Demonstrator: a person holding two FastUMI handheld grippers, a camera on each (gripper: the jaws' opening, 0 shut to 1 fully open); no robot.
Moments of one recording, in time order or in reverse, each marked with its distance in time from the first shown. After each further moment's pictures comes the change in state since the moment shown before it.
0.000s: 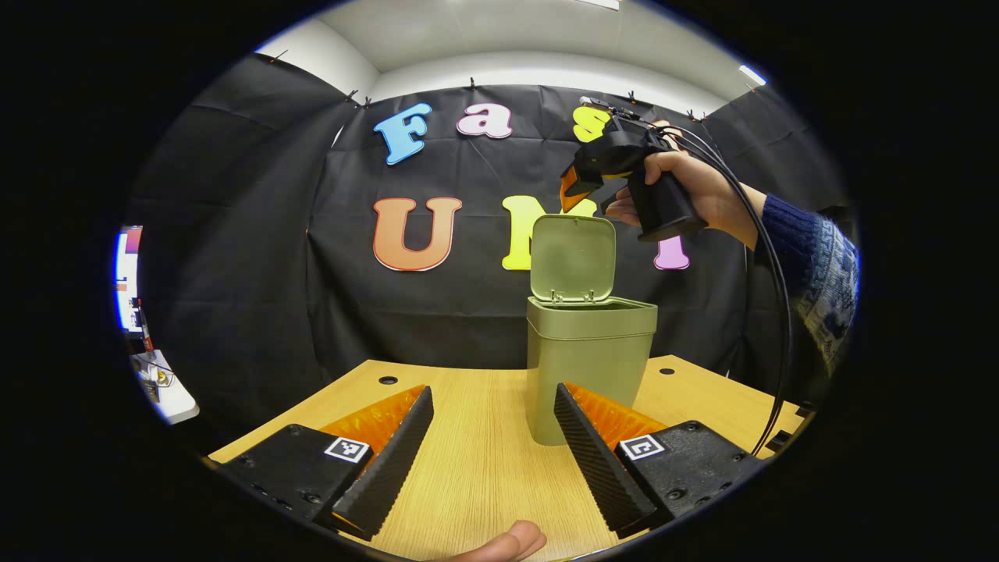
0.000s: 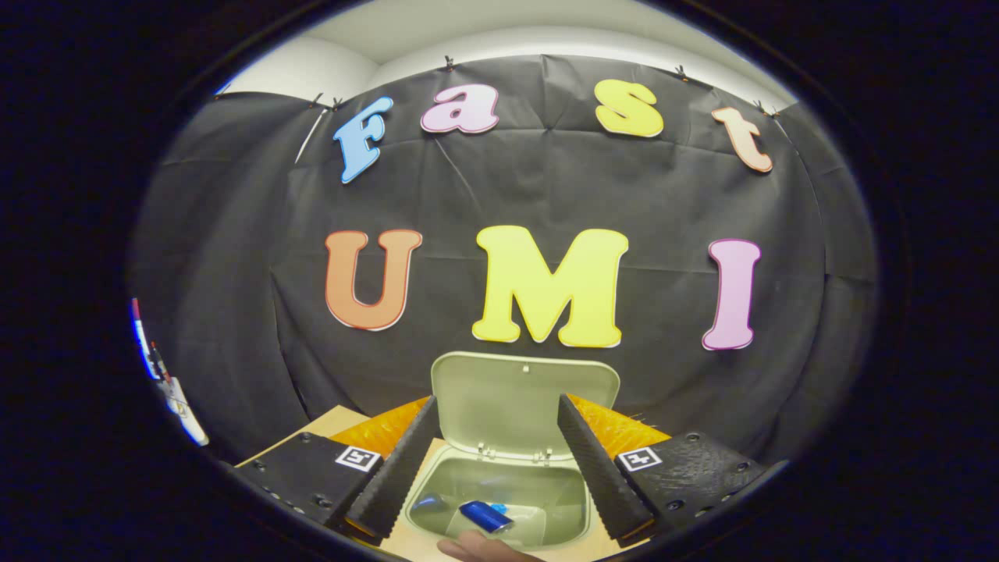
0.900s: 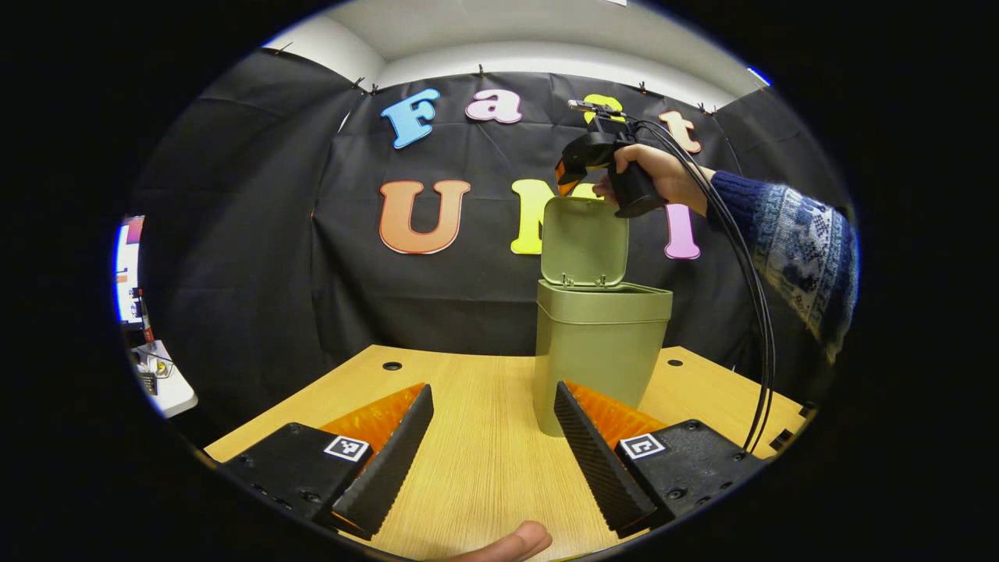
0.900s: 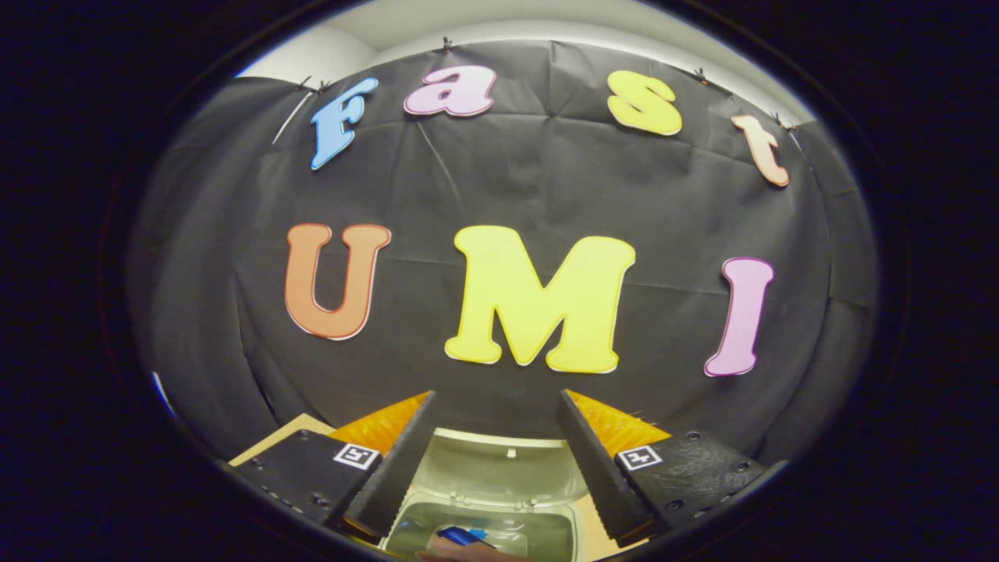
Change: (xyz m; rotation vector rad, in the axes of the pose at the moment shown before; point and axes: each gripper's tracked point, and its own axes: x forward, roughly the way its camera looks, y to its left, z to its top) left arm 0.011 0.010 -0.019 -0.015 0.058 0.021; right arm 0.087 -0.009 0.022 -0.030 0.016 -0.055
